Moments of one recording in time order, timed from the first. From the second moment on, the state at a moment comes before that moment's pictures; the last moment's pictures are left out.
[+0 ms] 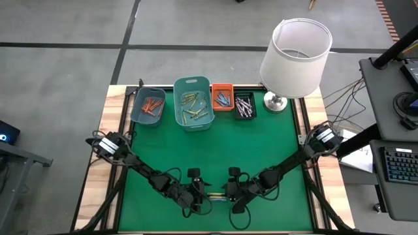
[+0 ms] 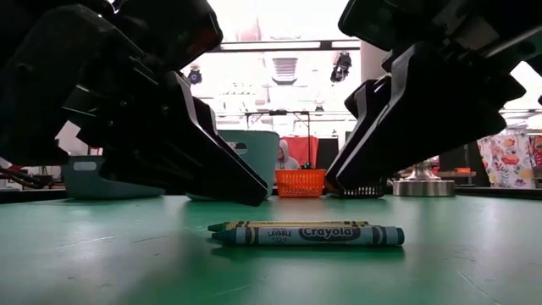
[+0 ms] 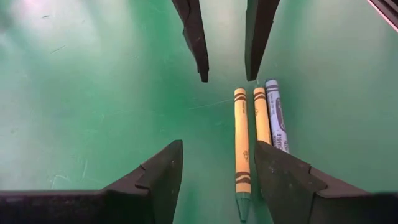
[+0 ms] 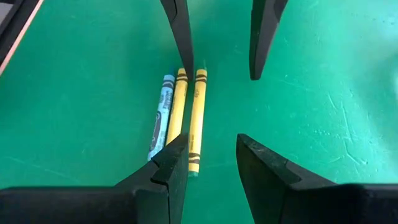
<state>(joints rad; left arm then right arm) -0.59 1.99 0.94 0.40 -0.56 -0.34 0.55 1.90 1.01 0.10 0.34 0.34</state>
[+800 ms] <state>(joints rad) -0.59 1.99 0.93 0.40 -0.56 -0.35 0.55 1.90 0.94 0.25 0.34 0.34</state>
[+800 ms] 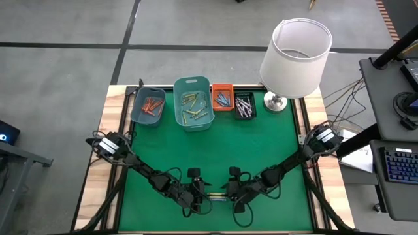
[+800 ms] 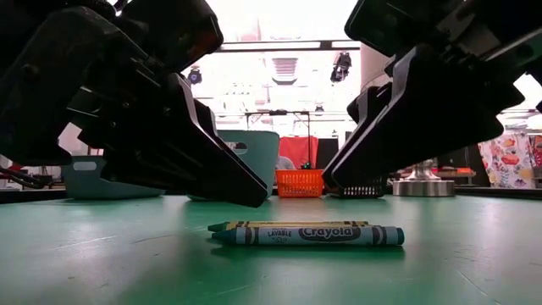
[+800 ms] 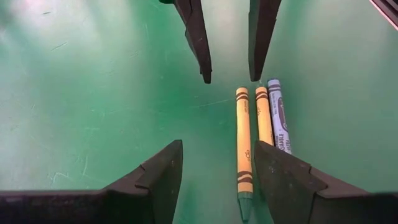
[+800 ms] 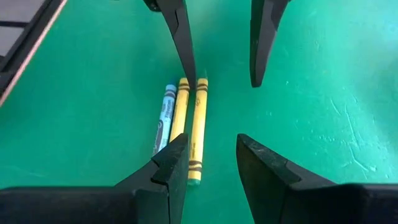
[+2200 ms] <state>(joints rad) -0.58 1.95 0.93 0.41 -0.51 -0.19 0.55 1.90 0.86 0.43 0.37 0.31</state>
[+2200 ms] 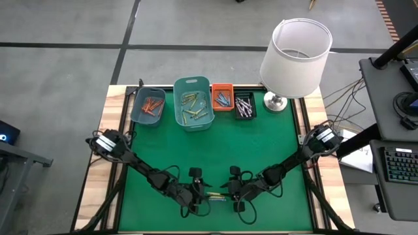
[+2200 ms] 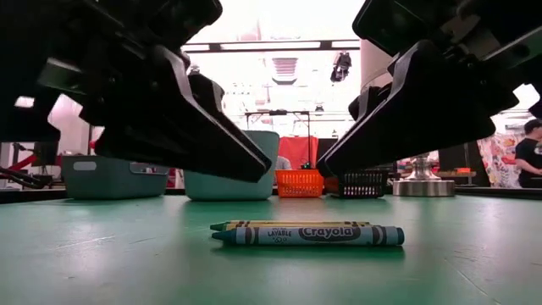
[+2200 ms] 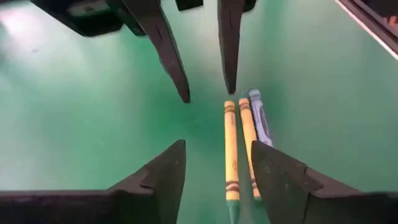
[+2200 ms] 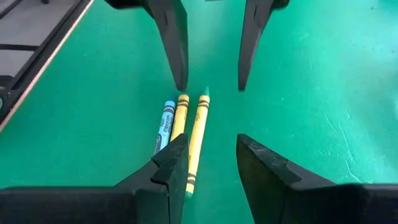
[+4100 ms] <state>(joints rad) -0.53 2.01 0.92 0.39 -0.50 -0.07 0.52 1.96 0.86 0.51 0.36 0.30</state>
